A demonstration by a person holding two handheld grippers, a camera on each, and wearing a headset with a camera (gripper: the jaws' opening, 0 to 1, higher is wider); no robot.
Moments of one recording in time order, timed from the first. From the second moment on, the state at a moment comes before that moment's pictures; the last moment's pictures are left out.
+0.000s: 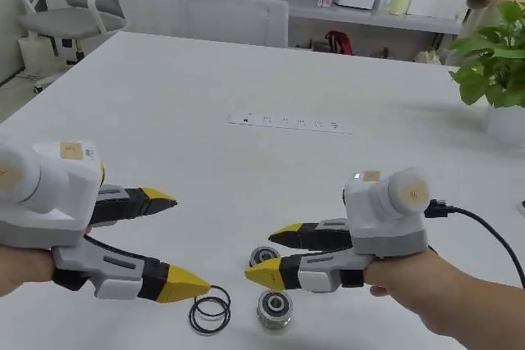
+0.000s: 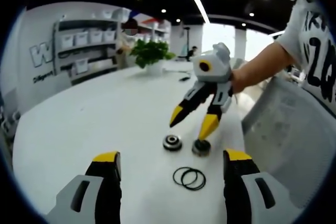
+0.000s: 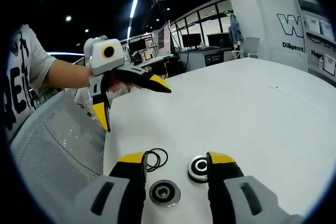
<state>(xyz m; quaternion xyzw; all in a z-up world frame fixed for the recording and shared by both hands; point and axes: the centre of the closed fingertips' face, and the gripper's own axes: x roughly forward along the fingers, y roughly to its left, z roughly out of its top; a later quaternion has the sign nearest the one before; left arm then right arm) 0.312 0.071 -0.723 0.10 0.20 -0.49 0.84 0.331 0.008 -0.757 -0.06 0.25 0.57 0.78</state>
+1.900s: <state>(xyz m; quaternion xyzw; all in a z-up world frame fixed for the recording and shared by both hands) 0.354 -0.002 -0.784 0.11 0.24 -0.53 0.81 0.352 -0.014 -0.809 -0.08 0.28 0.56 0.78</state>
